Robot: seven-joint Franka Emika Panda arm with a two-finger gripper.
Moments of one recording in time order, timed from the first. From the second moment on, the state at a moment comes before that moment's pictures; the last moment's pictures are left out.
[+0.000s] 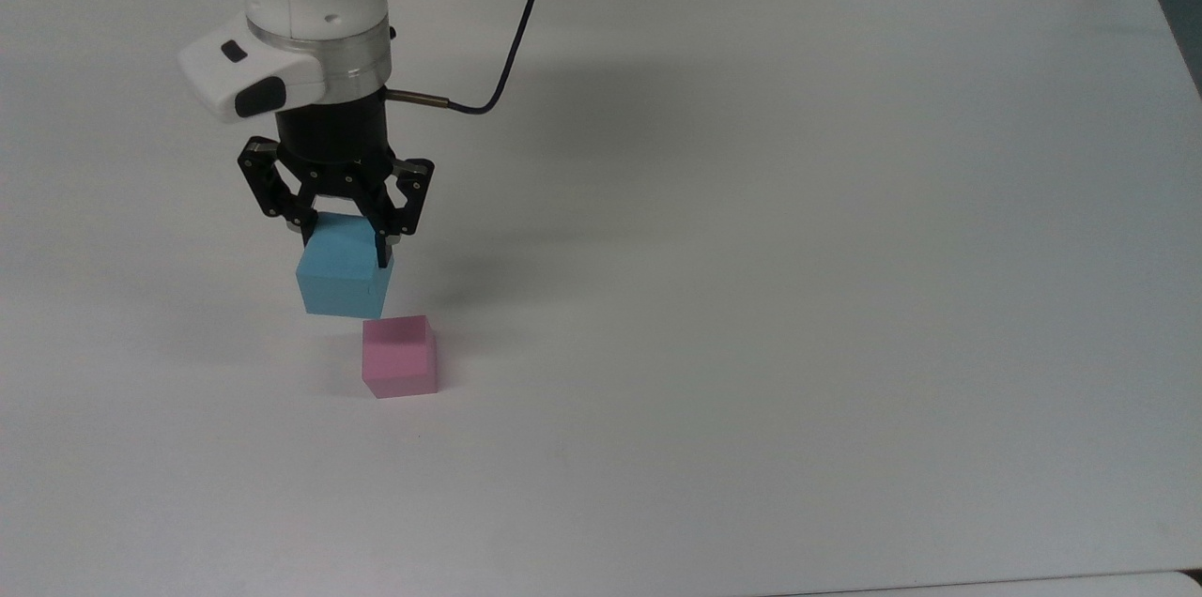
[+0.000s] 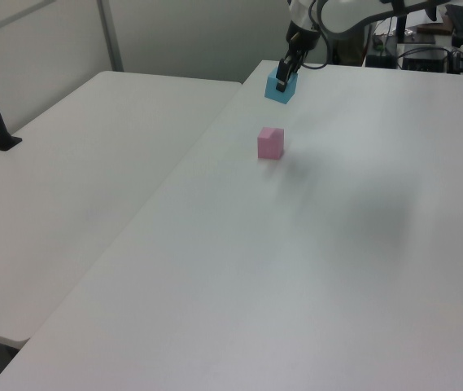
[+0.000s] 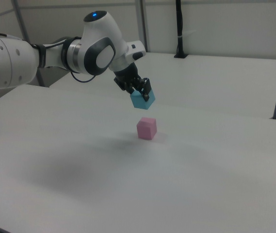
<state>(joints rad) 0.09 0.39 -0.23 -1.50 0.03 2.27 -0.06</state>
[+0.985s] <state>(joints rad) 0.11 0.53 -0.22 -1.50 0.03 2.33 -0.05</state>
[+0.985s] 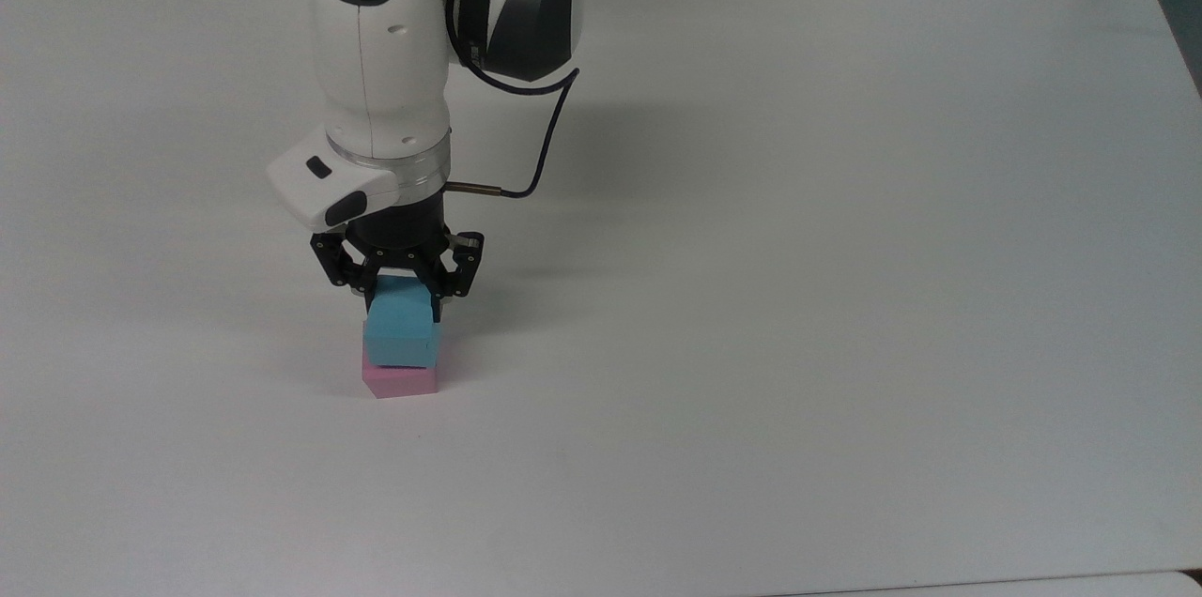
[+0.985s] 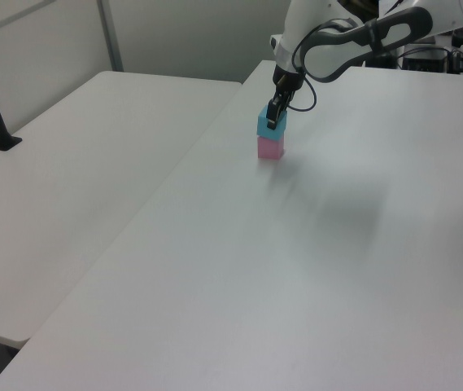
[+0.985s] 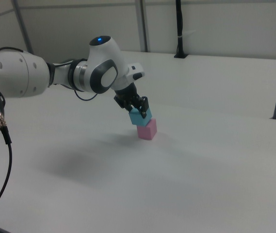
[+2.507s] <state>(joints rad) 0.11 0.56 -0.24 -1.50 0.10 2.38 -0.05</state>
